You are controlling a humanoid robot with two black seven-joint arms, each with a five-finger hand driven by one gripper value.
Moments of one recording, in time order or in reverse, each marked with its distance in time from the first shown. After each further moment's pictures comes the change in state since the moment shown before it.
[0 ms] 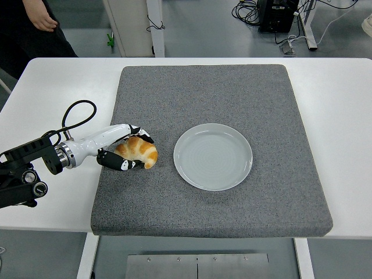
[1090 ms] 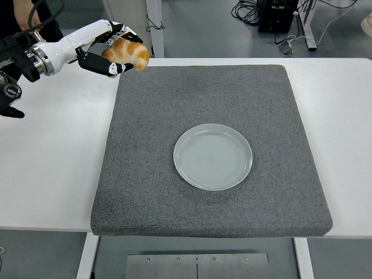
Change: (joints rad) left arm -0.119 -0.067 -0.515 0.290 0.002 -0.411 0.003; right arm 0.000 0.000 0.000 0.000 0.000 0.000 0.000
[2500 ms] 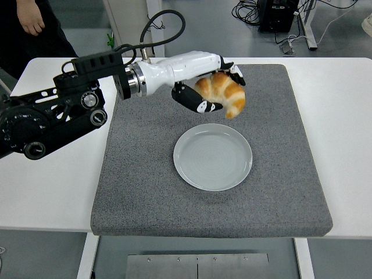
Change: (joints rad) left arm 0.004 -0.293 -0.006 -0.181 0.373 -0.012 0.048; right arm 0.000 0.000 0.000 0.000 0.000 0.001 0.000
